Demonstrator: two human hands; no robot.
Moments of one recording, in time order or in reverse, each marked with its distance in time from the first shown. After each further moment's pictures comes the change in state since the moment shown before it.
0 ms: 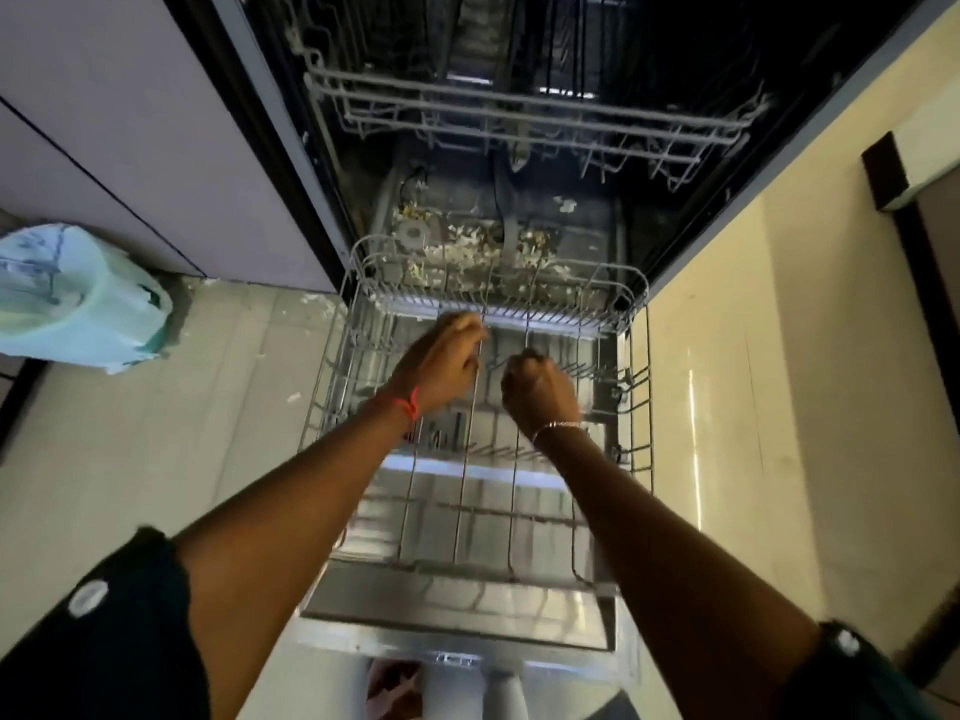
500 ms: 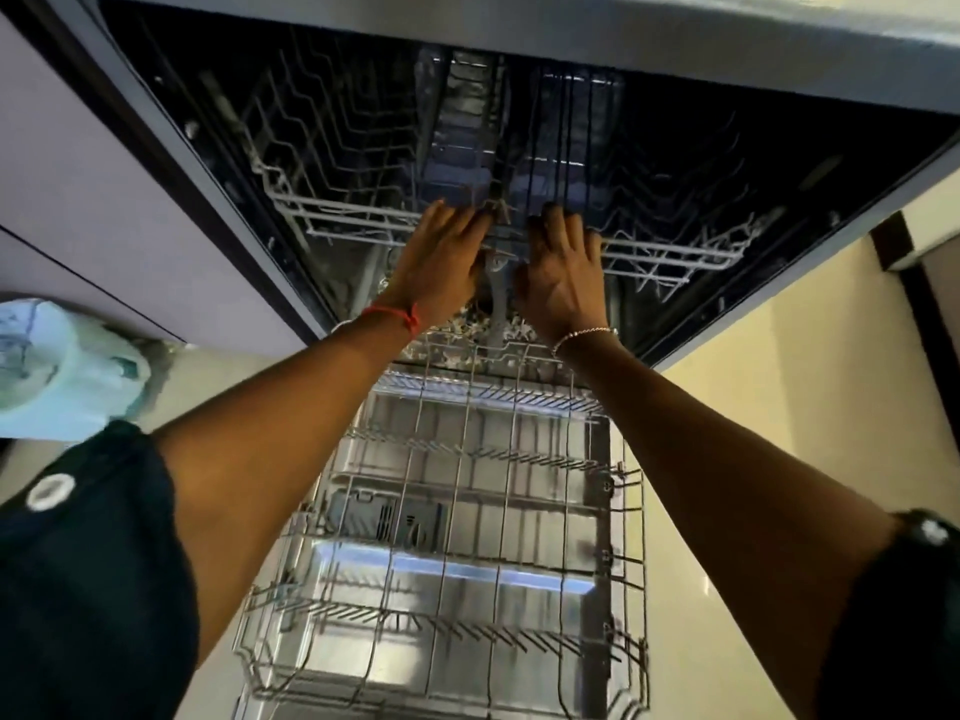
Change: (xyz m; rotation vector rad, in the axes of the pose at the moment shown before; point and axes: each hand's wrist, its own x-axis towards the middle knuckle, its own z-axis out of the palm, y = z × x) left_hand 0.199 -0.007 -0.096 0.405 0.317 0.135; right_hand 0.204 0.016 -0.114 -0.281 0.466 -0.228
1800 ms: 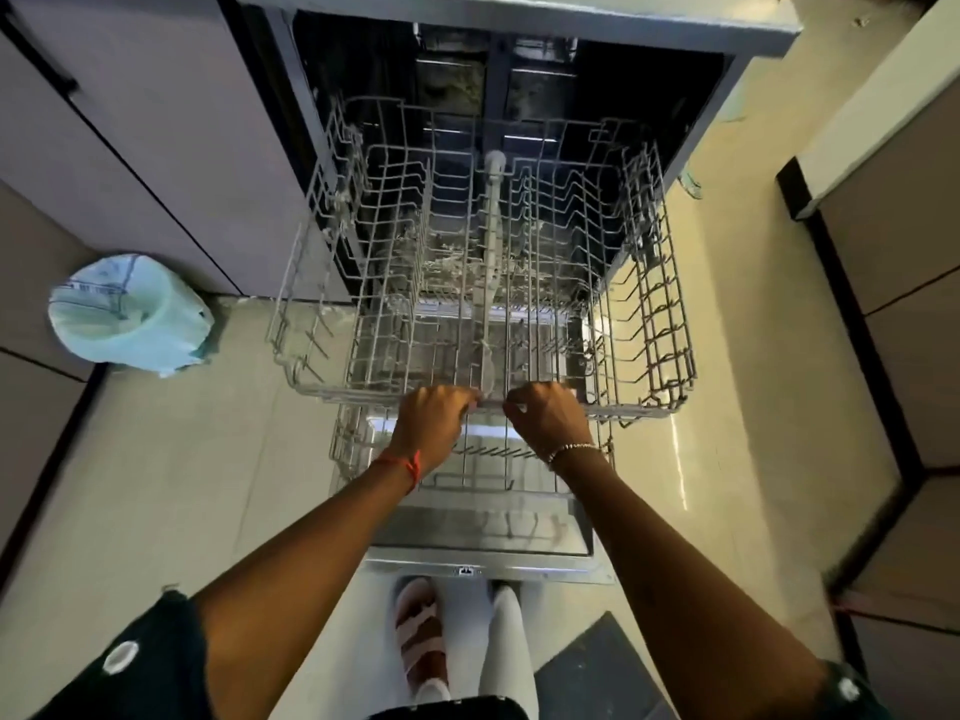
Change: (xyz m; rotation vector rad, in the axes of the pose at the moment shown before) left_hand -0.350 0.154 -0.136 -0.330 -0.239 -0.191; right_hand -0.326 -0.127 -0.156 0.323 -0.453 0.186
